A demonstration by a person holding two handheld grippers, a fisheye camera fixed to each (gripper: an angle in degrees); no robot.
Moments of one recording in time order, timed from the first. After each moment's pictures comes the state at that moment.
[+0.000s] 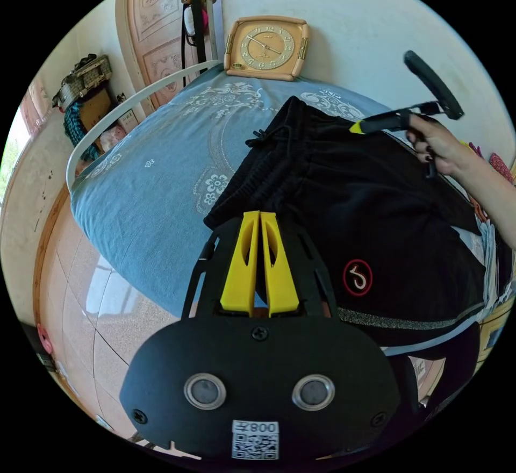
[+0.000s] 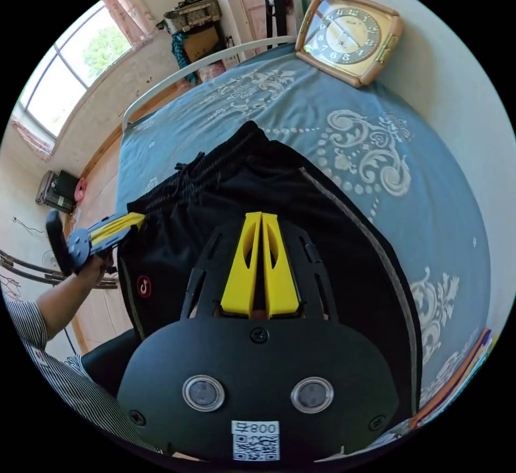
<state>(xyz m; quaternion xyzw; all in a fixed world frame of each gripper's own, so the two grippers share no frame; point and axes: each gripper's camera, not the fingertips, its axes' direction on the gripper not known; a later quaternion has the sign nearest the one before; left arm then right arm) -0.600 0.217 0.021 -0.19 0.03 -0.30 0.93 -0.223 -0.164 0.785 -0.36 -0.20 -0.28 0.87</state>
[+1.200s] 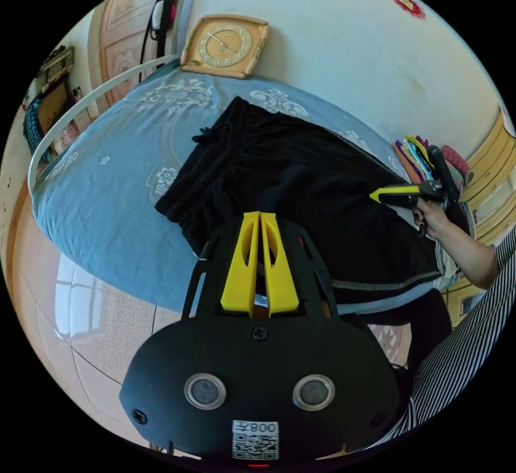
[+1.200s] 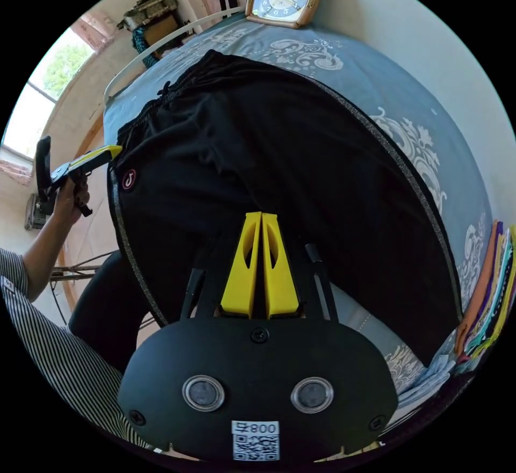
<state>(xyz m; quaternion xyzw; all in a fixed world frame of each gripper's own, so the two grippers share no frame) -0.623 0.186 -0.057 -0.21 0.18 -0.26 0.92 -0.137 -0.099 0.721 -0.41 -0.11 -0.23 0.88</state>
